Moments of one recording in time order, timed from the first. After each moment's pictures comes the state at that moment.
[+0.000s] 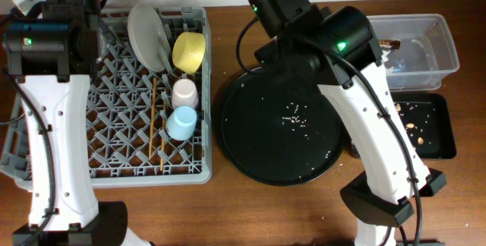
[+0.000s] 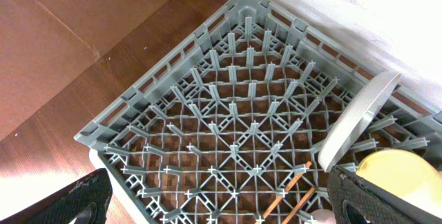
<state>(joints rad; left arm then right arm) -0.04 1.77 2.29 -1.50 -0.61 -0.61 0.61 2.00 2.63 -1.69 0.51 -0.01</state>
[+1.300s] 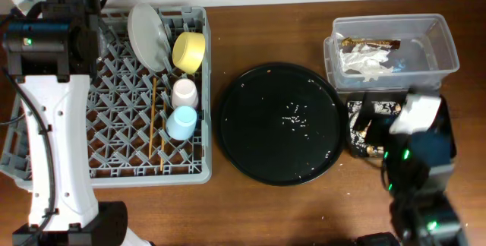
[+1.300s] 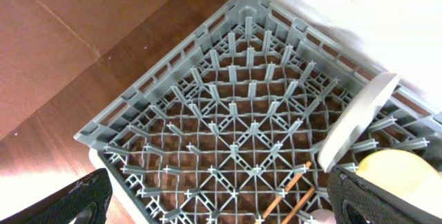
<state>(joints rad) -0.04 1.77 2.29 -1.50 -0.61 -0.61 0.10 0.63 0.68 -0.34 0.25 0.10</state>
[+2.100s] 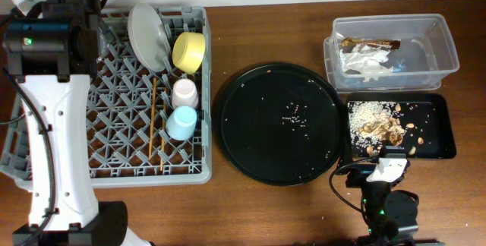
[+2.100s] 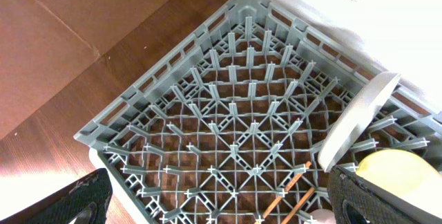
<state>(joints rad) -0.04 1.77 2.29 -1.50 -0.61 -0.61 0.08 0.01 0.08 -0.23 0.12 0.07</state>
